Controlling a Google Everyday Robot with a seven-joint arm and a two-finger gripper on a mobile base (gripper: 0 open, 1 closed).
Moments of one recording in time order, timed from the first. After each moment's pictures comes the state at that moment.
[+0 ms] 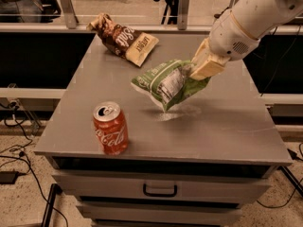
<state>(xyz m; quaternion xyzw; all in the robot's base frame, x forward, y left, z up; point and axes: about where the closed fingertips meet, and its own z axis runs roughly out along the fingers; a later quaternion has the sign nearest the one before) 0.554 -0.121 0.938 -0.68 0.68 0.09 0.26</state>
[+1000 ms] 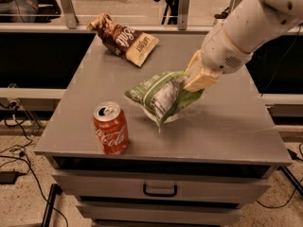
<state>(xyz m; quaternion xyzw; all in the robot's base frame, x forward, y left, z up) 0.530 -0.104 0.923 -0.69 0.67 0.08 0.25</state>
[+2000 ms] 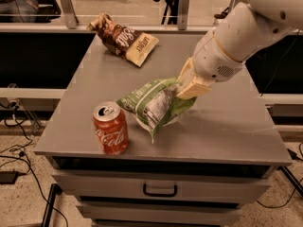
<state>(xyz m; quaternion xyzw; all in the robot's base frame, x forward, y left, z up) 0.510 -0.082 0.916 -0.71 0.65 0.09 0.25</state>
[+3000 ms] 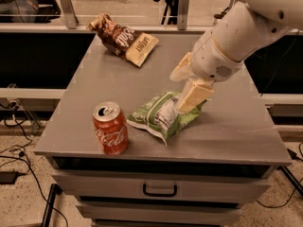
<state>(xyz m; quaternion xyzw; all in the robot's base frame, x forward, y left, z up) 0.508 -0.078 0.918 -0.71 0.65 0.09 0.25</state>
